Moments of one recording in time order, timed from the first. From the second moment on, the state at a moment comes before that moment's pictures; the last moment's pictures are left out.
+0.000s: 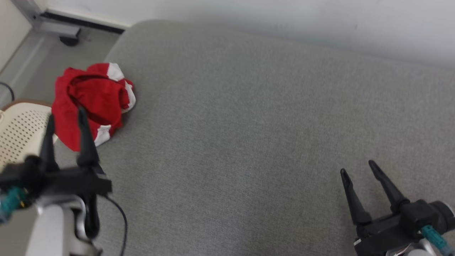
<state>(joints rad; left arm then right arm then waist) -0.45 0.06 0.11 0.16 -0.22 0.04 -0.26 -0.08 -0.34 0.29 0.04 0.15 0.13 -0.26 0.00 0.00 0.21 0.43</state>
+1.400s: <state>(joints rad) -1.09 0.31 0.12 1.02 -0.22 0.00 0.22 -0.32 -0.40 0.32 0.00 0.16 0.13 -0.27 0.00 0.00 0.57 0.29</state>
